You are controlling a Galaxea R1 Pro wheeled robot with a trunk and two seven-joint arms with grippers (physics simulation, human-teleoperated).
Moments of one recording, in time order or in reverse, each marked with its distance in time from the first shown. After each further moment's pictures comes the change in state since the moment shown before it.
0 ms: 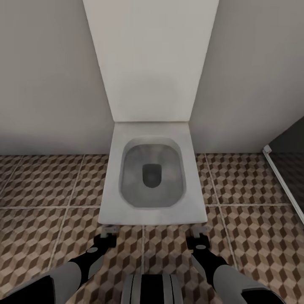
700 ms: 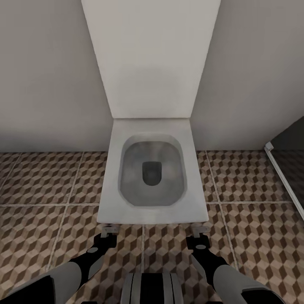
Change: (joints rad) left arm 0.000 -0.002 -0.005 -0.001 -0.005 -0.005 0.004; right arm 0.000 0.000 0.000 -0.002 0.002 -0.001 0.000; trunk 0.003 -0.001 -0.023
